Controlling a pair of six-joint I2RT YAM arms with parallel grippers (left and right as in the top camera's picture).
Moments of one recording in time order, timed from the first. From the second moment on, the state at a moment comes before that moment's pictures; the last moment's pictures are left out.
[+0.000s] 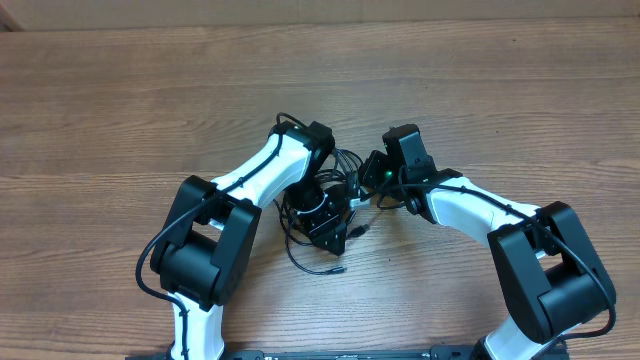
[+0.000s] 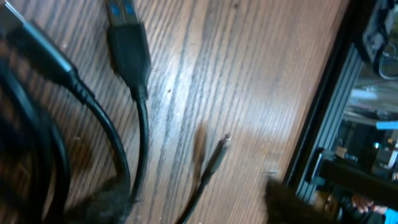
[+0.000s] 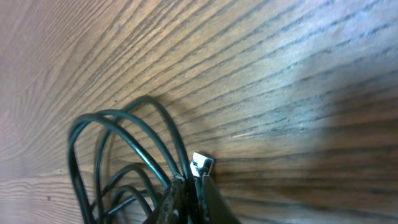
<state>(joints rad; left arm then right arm) -0.50 2.04 1.38 -1.19 0.59 0.66 0.42 1.80 0.90 -0.01 -0.17 0.88</state>
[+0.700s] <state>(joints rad) -0.50 2.05 1.69 -1.30 0.46 0.47 0.21 1.79 0.91 -0.16 -0.35 0.88</state>
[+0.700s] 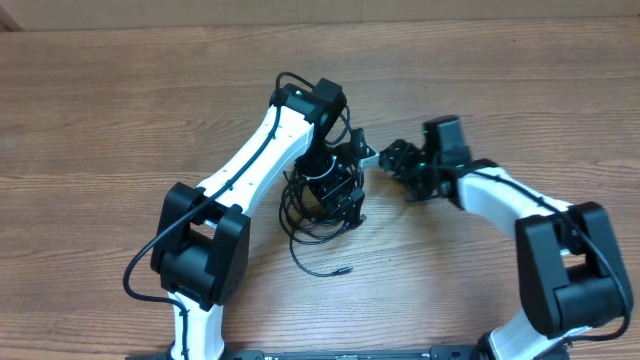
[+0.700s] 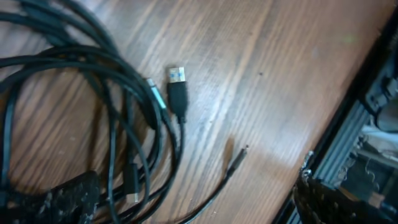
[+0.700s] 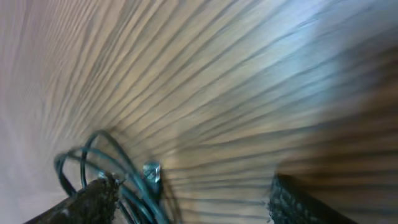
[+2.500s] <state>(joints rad) -0.60 2.05 1.49 -0.82 0.29 -0.16 0.17 1.79 0.91 -0.19 -0.38 0.88</state>
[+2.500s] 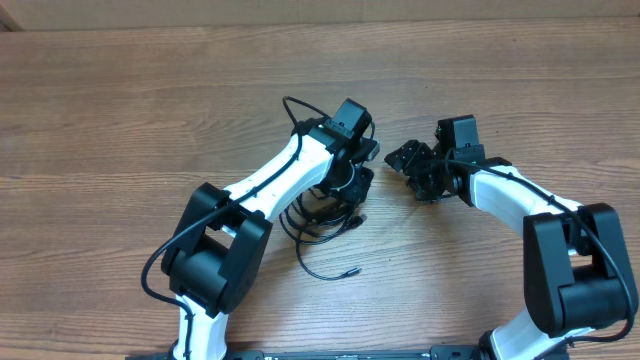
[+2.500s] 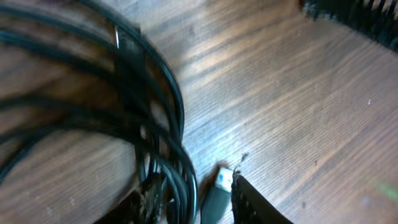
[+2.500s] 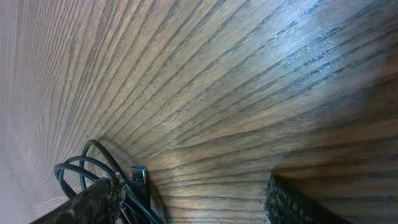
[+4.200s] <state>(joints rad) -0.27 2.04 1.70 -1.10 1.39 0.27 0.40 1.79 0.90 0.17 -0.70 0.98</state>
